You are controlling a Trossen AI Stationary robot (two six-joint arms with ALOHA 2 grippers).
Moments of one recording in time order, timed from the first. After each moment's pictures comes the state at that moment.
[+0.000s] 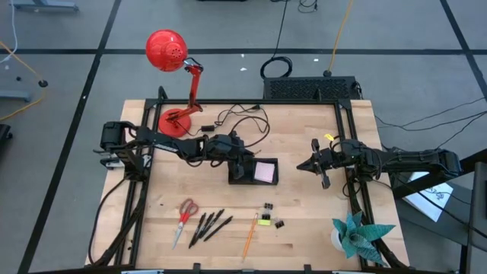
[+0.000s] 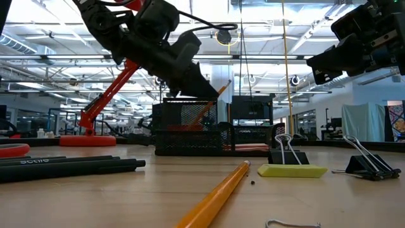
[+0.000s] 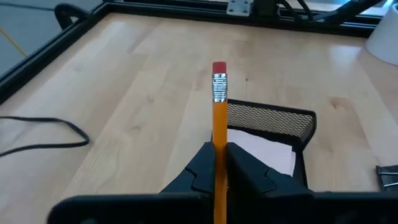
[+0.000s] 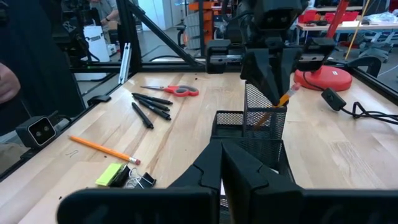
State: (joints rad) left arm 0.09 1.72 0.86 0.39 -0.03 -0.07; right arm -0.13 0.48 0.08 0.24 -0.29 0.01
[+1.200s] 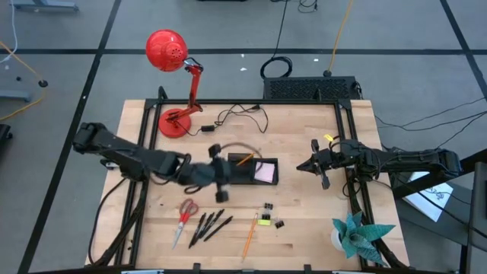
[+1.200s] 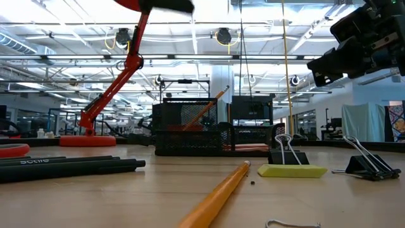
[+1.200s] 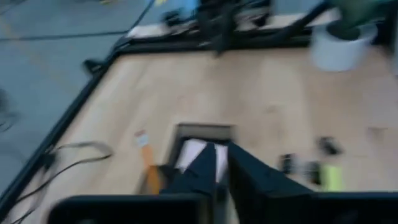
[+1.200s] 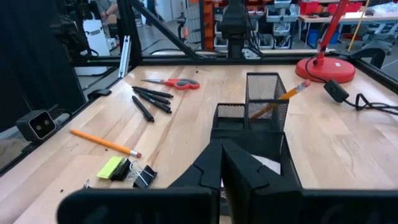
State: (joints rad) left arm -0.32 1.44 1.17 -0.29 -0.46 -0.14; right arm -0.13 0.49 0.08 0.22 -0.29 0.01
